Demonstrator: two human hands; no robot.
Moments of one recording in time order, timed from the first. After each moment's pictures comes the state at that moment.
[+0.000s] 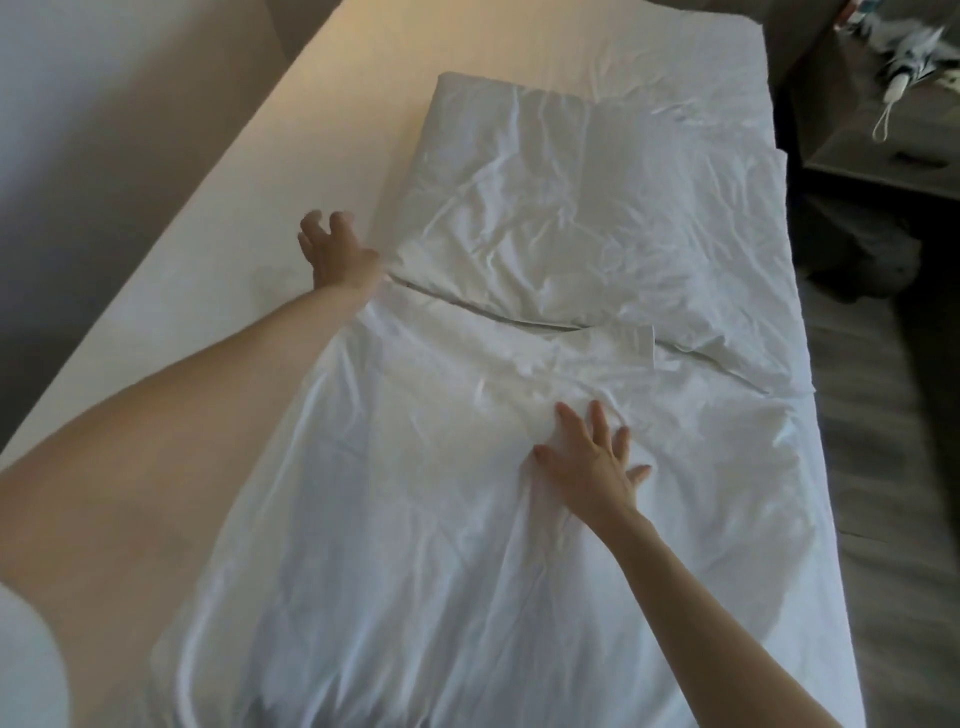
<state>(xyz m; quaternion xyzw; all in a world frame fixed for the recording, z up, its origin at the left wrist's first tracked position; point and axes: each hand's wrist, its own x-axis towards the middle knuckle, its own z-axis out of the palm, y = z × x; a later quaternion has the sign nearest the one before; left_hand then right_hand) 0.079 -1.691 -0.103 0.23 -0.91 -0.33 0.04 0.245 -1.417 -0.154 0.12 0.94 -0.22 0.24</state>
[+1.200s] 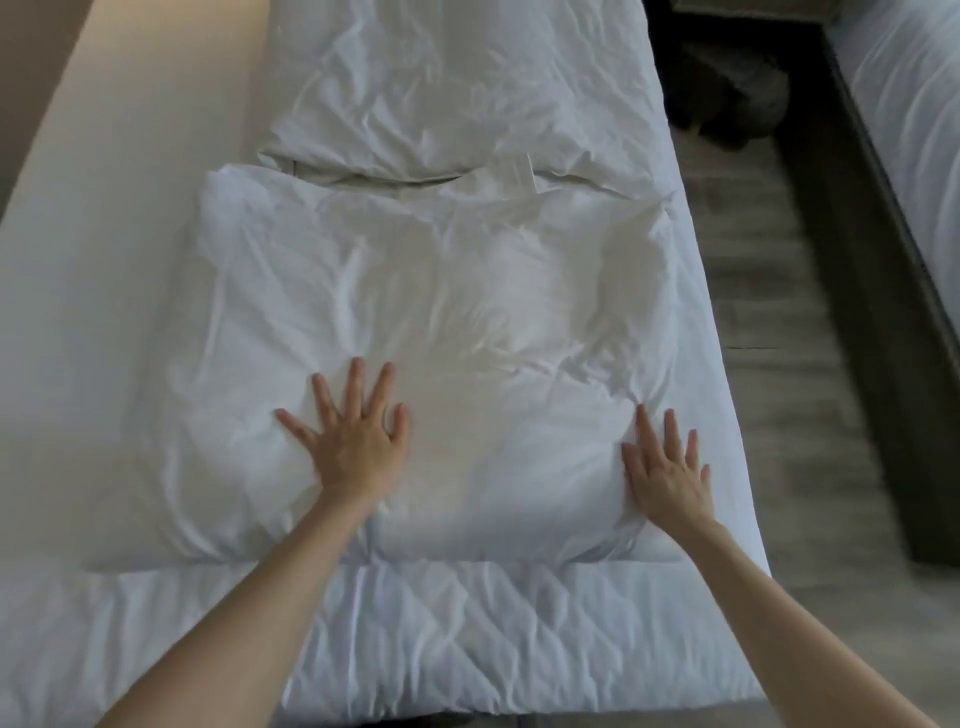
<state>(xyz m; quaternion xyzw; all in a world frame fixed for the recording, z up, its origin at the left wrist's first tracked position) 0.422 -1.597 -0.198 0.05 -0.98 -0.07 -0.16 0.515 -1.262 -0.191 0.26 0.91 -0.18 0.26</state>
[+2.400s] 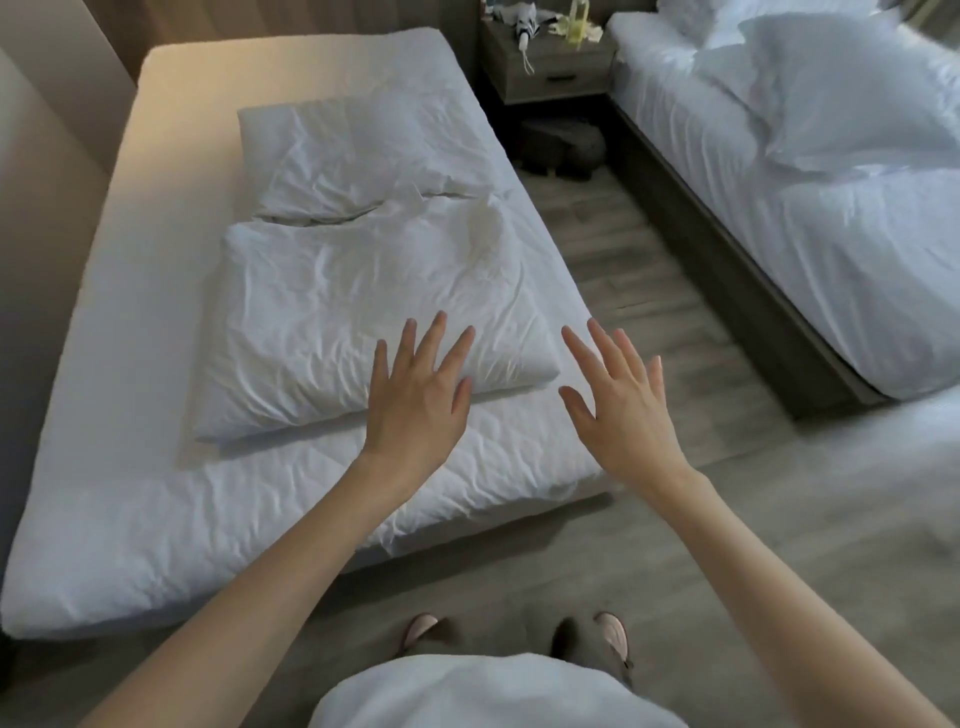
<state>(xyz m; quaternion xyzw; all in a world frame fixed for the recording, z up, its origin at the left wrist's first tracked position) 0.728 -1.570 0.081 -0.29 -0.95 -0.10 0.00 0.825 -1.376 0.084 0.14 0.98 -0.15 -0.04</state>
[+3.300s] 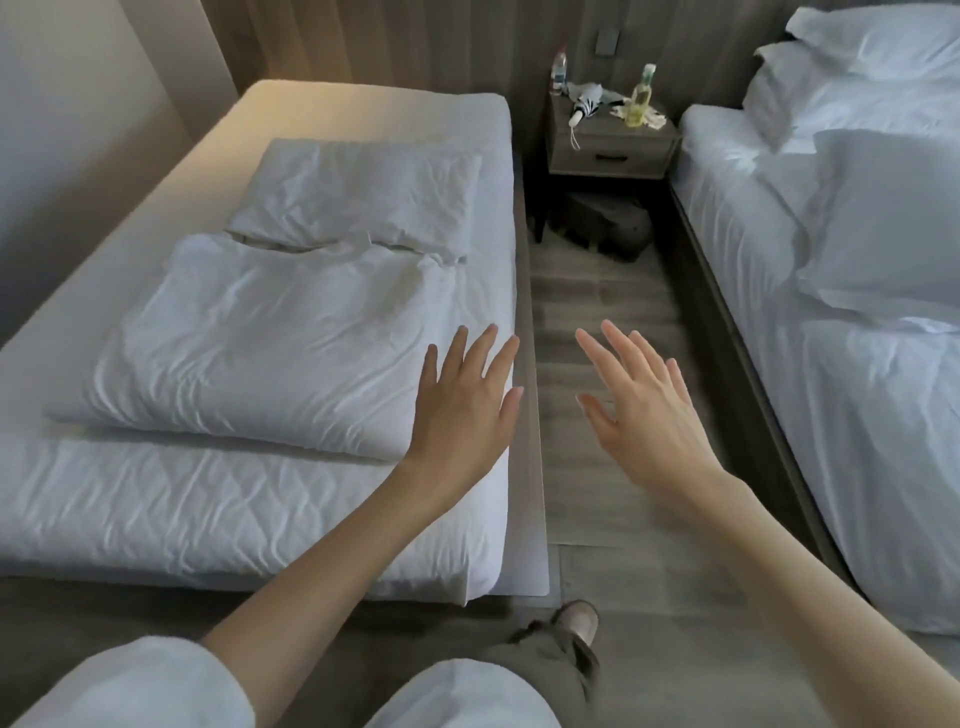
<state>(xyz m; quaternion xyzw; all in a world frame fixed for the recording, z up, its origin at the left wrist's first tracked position) 0.735 -1.158 0.095 -0.17 -0.97 -0.14 0.08 0.769 -0.971 0.126 -0.02 0.99 -0.14 -0.02</state>
